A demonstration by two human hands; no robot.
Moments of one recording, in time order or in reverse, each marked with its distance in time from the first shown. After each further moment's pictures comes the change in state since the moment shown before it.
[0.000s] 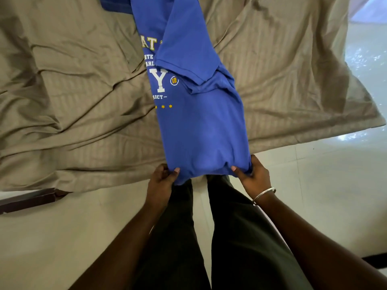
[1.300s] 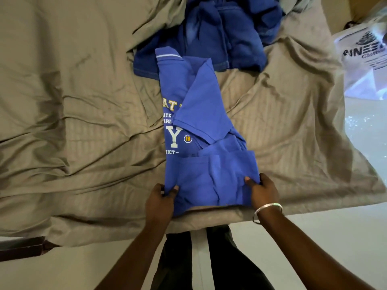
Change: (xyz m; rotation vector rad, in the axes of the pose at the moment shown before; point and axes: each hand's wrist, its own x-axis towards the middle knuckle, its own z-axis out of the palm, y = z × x) left_hand 0.073 0.067 -0.003 0.134 0.254 -0.056; right_hand 0.093 -0.097 -0.007 0.139 0.147 0.191
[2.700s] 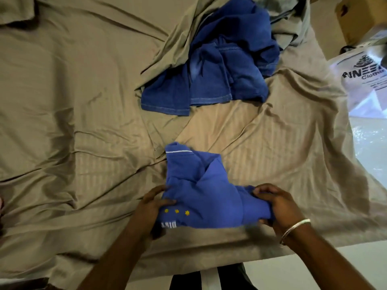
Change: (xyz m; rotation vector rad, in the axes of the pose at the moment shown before) left_hand 0.020 0.085 -0.063 -0.485 -0.283 -0.112; right_hand -0.009 -0.081 -0.026 0.438 -0.299 0.127
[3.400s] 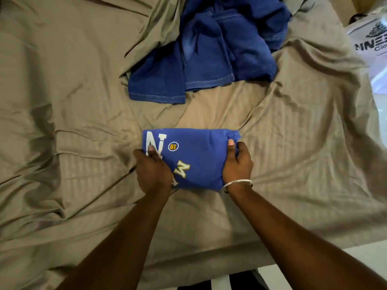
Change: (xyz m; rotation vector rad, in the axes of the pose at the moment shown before) left_hand 0.112 0.021 0.043 0.456 0.681 0.429; right_hand 0.097 0.016 0.121 -0.096 0.354 -0.487
